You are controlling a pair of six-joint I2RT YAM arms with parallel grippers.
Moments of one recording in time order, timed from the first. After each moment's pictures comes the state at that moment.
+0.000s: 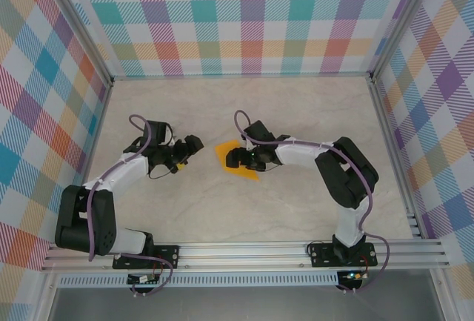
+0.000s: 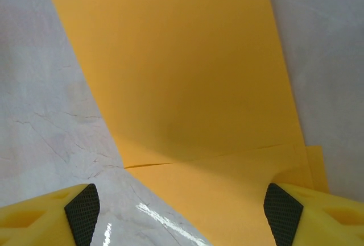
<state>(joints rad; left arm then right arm) -0.18 1.39 0.77 -0.32 0.47 -0.79 0.70 1.89 1.11 -0.24 -0.35 0.69</state>
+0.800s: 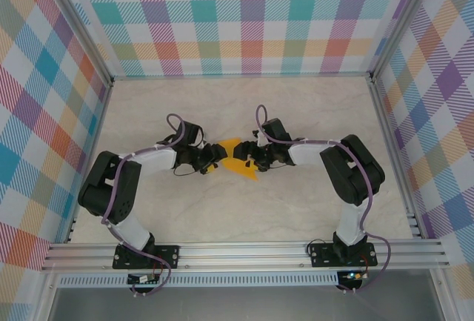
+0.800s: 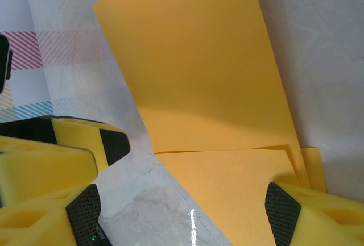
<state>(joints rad) -0.39 1.68 0.86 -0.16 0.53 -0.89 0.57 1.88 0.98 0.02 -0.63 0.85</state>
